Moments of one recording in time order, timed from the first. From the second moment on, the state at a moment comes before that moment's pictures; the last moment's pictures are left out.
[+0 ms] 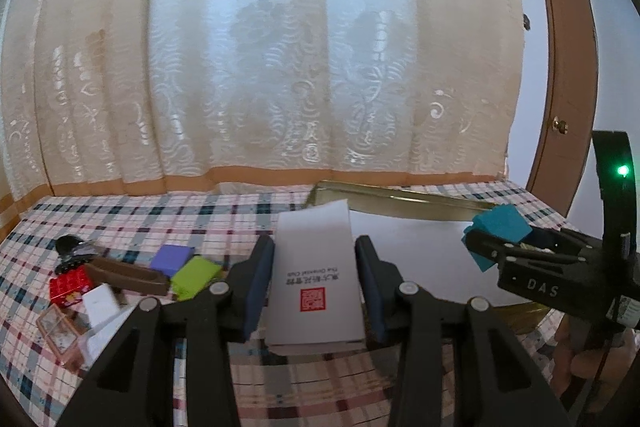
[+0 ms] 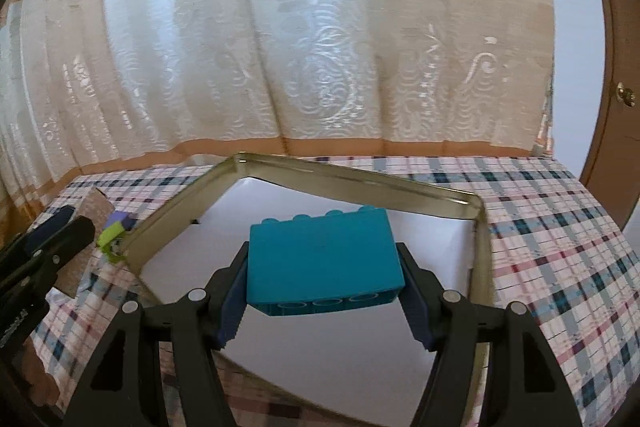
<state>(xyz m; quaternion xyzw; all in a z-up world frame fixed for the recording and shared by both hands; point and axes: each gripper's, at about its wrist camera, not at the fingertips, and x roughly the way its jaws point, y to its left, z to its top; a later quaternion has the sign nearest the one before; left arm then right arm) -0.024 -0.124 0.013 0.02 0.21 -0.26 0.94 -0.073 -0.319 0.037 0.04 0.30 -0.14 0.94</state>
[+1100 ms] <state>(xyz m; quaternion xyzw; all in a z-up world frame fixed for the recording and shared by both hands) -0.027 -0.235 -0.004 0.08 0.23 -0.30 0.92 -0.072 -0.361 0.018 0.03 0.34 -0.21 0.91</state>
